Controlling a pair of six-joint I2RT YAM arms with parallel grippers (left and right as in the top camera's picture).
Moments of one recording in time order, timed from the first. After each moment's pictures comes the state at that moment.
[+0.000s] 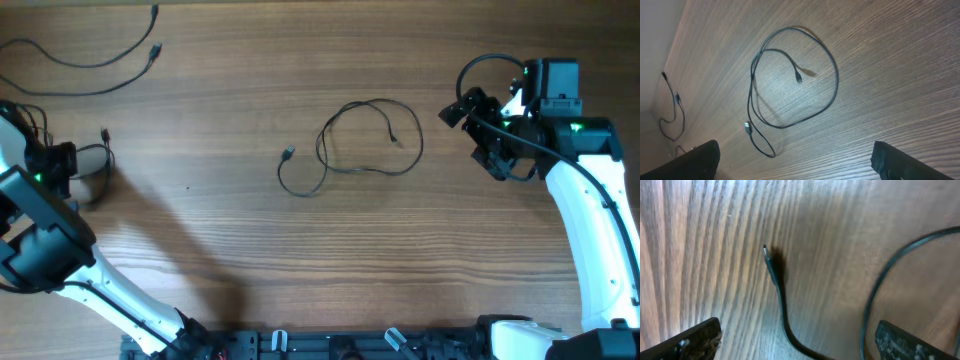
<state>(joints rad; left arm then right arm) 0.68 2.17 1.68 -1.12 -0.12 -1.12 -0.01 1.41 1.24 -0.92 -0.32 0.76</state>
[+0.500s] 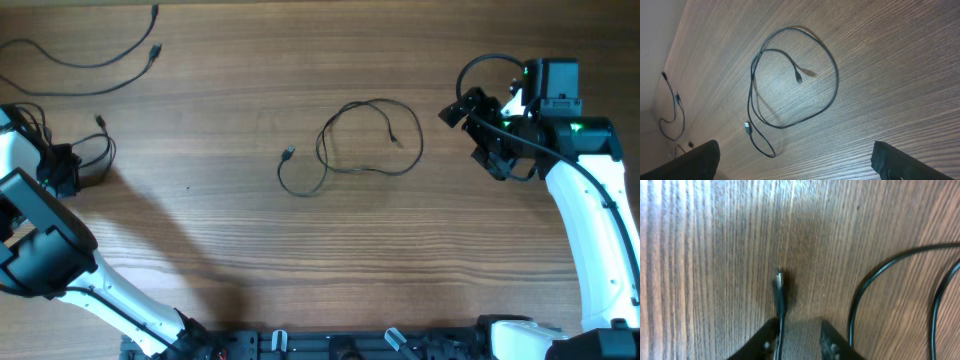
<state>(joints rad) 0.68 2.13 1.50 -0.75 -0.08 -1.05 -0.01 1.41 1.24 -0.92 -0.32 0.76</state>
